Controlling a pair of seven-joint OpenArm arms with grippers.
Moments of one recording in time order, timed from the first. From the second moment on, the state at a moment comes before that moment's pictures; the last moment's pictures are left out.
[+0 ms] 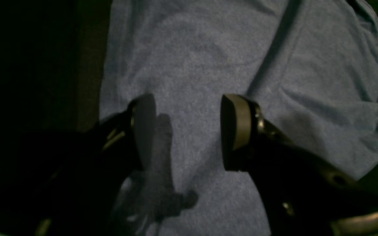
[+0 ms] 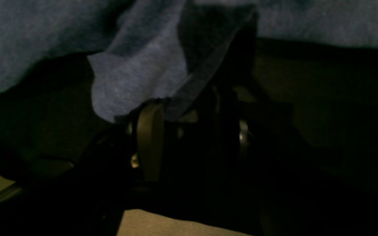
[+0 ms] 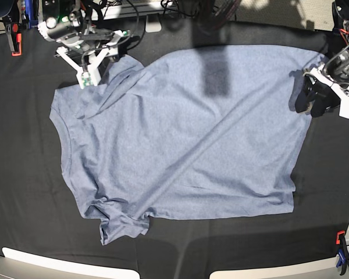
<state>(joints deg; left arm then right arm) 21.1 -17.3 -27.5 96.2 -43.8 -42.0 36.4 -32.1 11.3 7.2 114.2 13.8 13.2 -55.3</state>
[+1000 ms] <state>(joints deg) 21.1 -17.3 -27.5 96.2 -43.8 -42.0 36.4 -30.8 11.3 27.3 115.8 41.0 33.4 -54.6</state>
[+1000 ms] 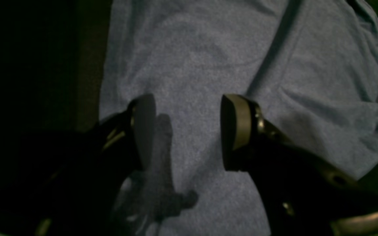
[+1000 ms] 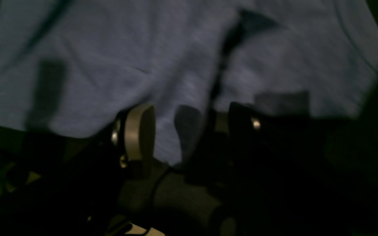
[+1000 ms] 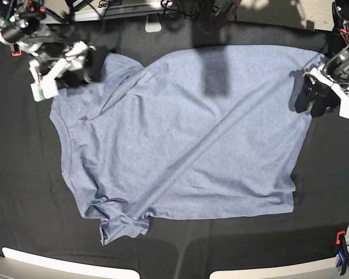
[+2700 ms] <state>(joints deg) 23.9 -17.2 -27.5 96.2 -43.8 -42.1 36.4 -25.9 8.5 12.9 104.1 29.2 28.0 -52.7</state>
